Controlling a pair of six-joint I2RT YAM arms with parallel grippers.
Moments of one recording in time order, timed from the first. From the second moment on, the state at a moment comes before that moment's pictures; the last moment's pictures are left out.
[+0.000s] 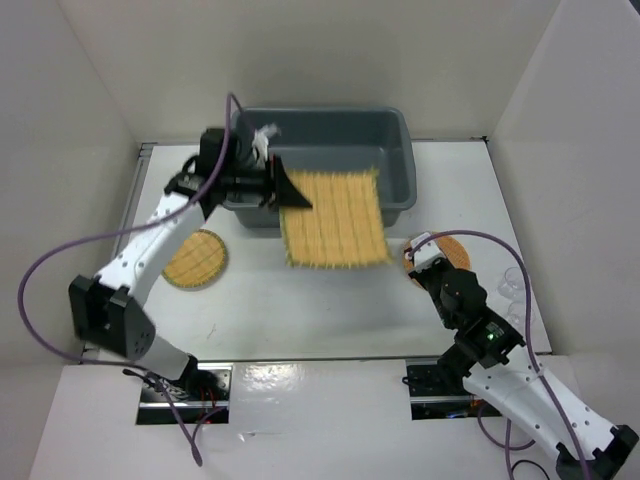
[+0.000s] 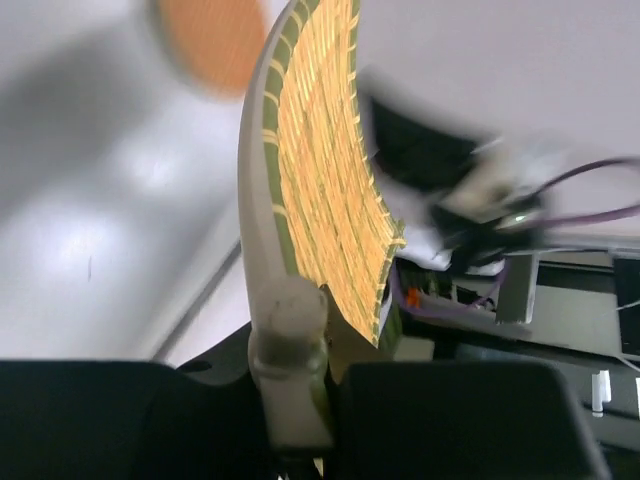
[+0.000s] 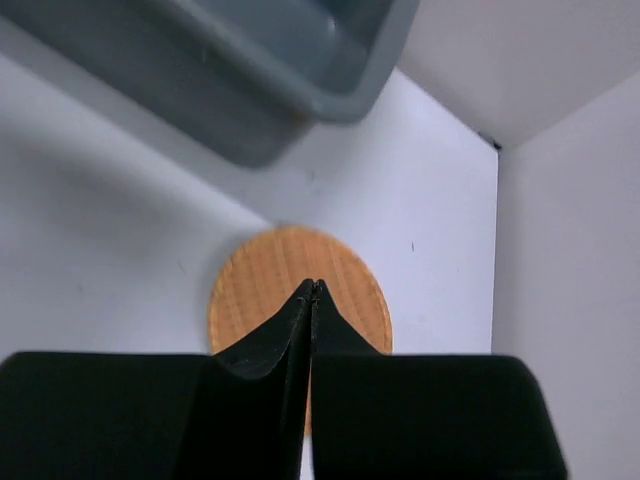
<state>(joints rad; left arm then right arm) -0.36 1.40 1.24 -0.45 0.90 -0.74 0.65 0.43 0.48 -0.20 0.45 -0.44</state>
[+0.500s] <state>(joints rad) -0.19 2.72 3.06 -0.69 0.97 -0.84 0.79 0.24 0.42 -0.26 0.59 -0.45</state>
